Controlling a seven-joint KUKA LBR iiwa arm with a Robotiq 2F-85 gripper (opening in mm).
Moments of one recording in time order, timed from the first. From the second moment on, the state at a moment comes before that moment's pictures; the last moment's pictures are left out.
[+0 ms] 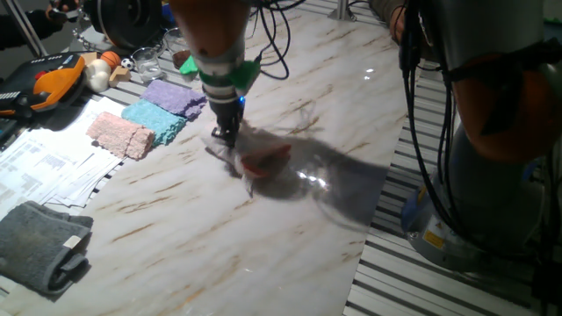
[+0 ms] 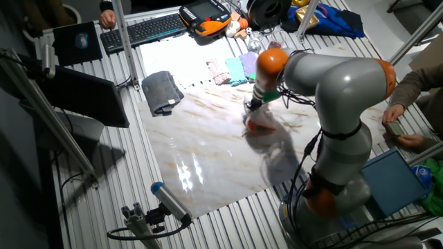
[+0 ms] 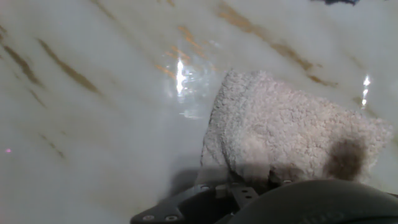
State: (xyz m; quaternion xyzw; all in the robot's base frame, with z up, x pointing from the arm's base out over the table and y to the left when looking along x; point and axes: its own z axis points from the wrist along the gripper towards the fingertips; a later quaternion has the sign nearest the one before) arm 0.526 0.003 0.056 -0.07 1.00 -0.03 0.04
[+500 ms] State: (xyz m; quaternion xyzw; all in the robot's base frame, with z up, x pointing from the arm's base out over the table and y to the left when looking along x) arm 0.523 -0.046 0.055 -0.10 0.99 -0.03 0.04
